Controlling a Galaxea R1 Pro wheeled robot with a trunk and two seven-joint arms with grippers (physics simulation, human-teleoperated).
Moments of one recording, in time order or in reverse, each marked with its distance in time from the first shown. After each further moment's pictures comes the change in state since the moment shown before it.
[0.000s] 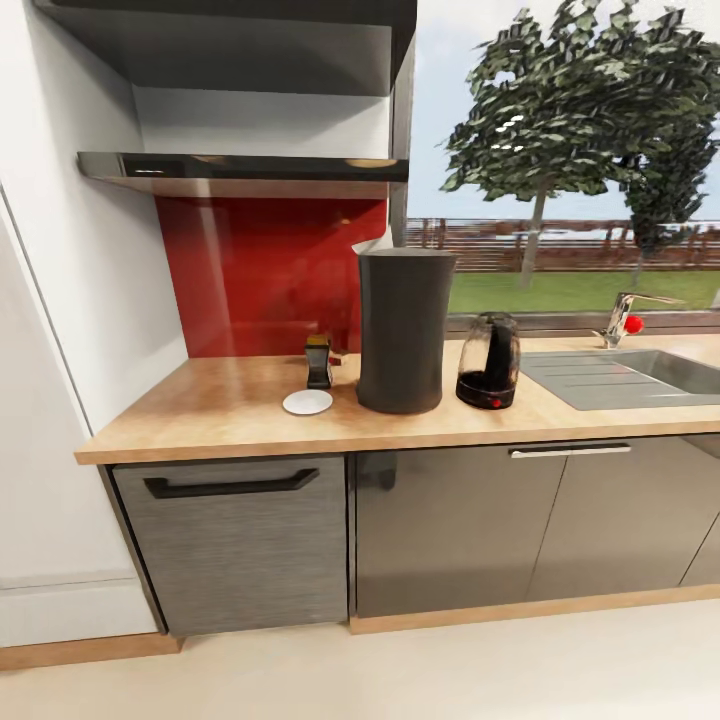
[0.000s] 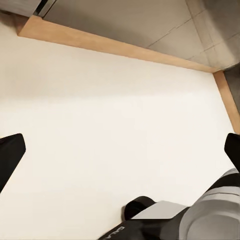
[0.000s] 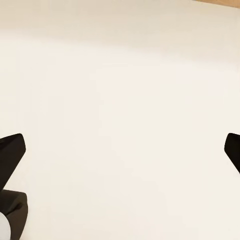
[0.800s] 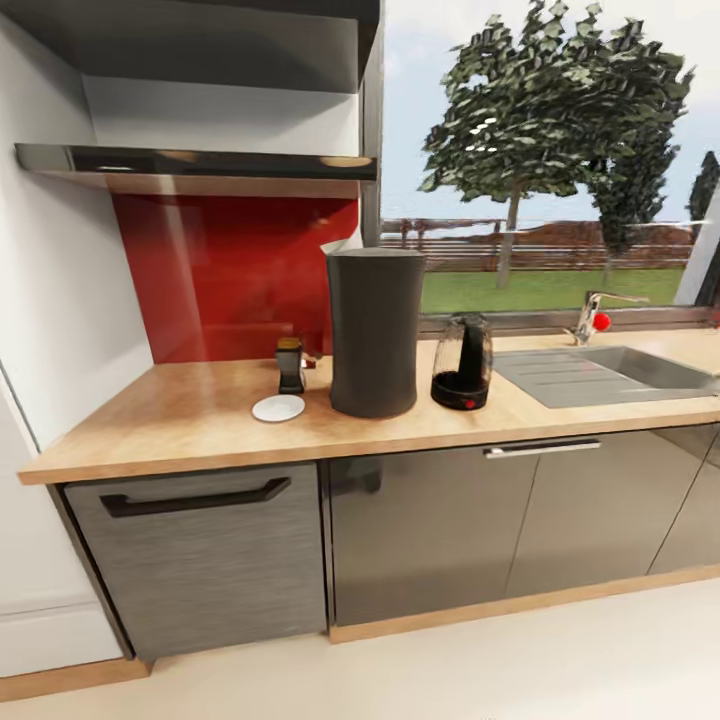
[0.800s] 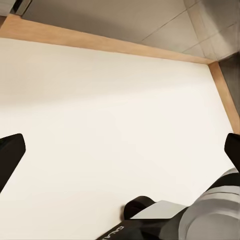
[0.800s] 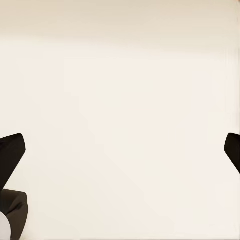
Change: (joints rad) left arm 0.003 -0.001 0.003 0.000 0.000 0.000 0.000; right arm 0.000 0.000 0.001 0.000 0.001 0.000 0.001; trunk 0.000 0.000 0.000
